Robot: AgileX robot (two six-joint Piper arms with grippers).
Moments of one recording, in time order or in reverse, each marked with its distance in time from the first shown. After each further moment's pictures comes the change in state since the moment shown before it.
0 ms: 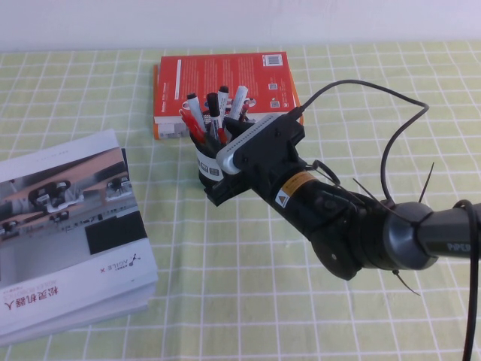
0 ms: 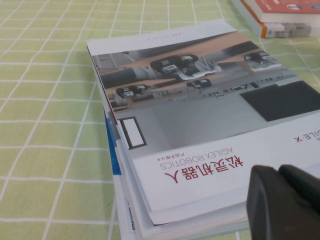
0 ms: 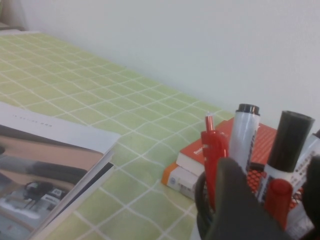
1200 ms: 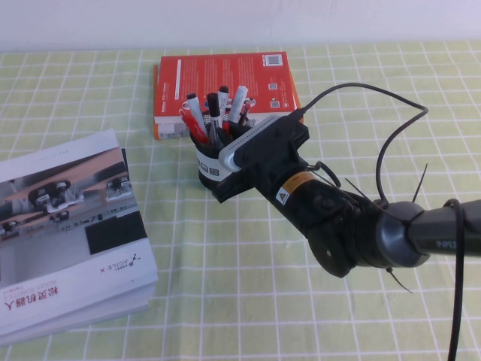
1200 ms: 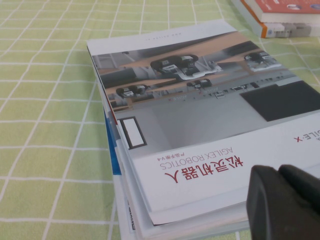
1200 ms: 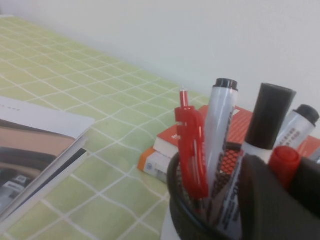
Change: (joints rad) right arm -0.007 0.040 -0.028 0.065 0.006 -0.055; left arm 0.000 0.000 0.000 0.000 0.000 0.000
